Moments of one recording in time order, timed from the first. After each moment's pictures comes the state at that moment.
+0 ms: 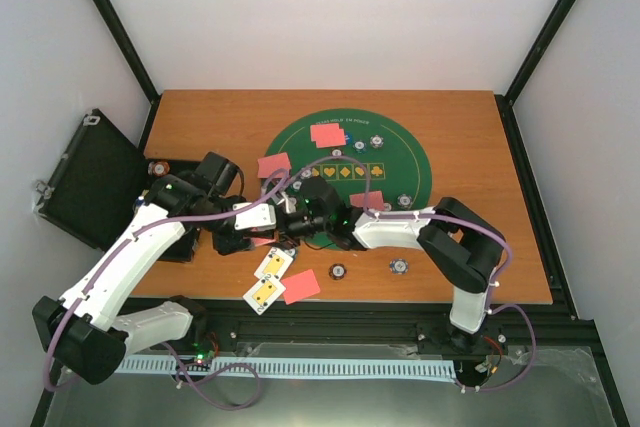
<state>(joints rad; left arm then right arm) -0.47 1.11 1.09 -1.23 0.24 0.86 0.98 1.84 1.02 0.47 -0.72 1.20</state>
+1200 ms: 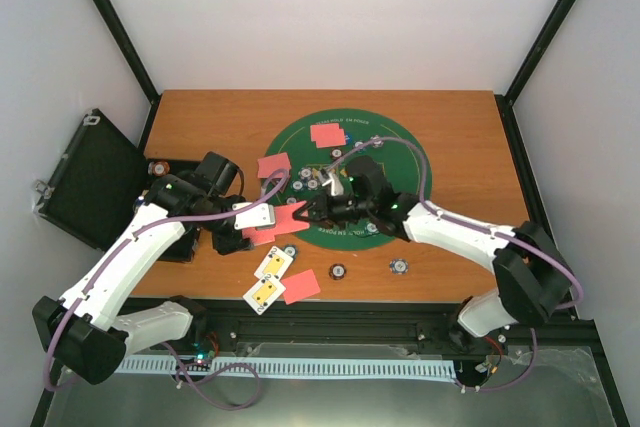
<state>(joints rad) -0.47 1.11 1.09 -1.24 0.23 0.86 0.81 1.49 0.92 0.07 -0.67 1.01</state>
